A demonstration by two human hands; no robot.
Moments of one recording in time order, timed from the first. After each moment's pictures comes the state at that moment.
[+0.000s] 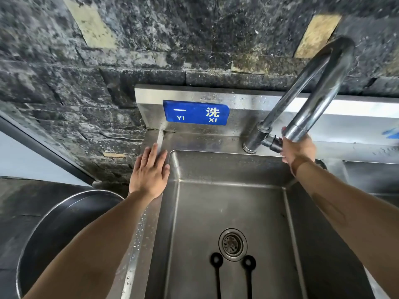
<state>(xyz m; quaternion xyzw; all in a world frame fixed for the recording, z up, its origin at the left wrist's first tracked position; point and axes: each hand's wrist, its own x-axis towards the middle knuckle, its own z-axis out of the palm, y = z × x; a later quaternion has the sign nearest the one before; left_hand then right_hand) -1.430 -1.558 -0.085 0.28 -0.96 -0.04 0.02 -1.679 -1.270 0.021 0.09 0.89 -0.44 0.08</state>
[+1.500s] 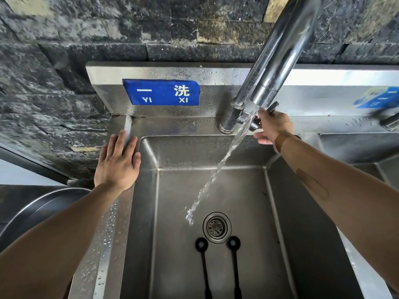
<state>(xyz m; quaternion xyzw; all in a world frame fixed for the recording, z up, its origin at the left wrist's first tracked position) -1.432 -1.559 -0.090 0.25 -0.97 -0.02 0.05 -1.688 -1.254 0.016 0.09 0.86 -0.47 0.15</state>
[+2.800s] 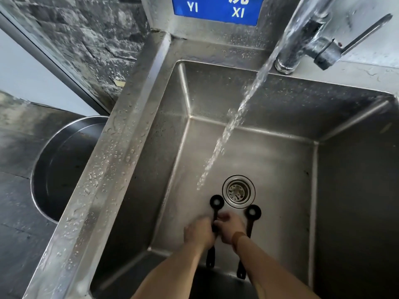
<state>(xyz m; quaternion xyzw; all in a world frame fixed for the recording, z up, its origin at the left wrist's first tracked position) -1.312 -1.257 -0.260 0.42 -0.78 -0.34 -0.33 -1.390 -1.181 -0.301 0.04 0.81 -0.29 0.51</state>
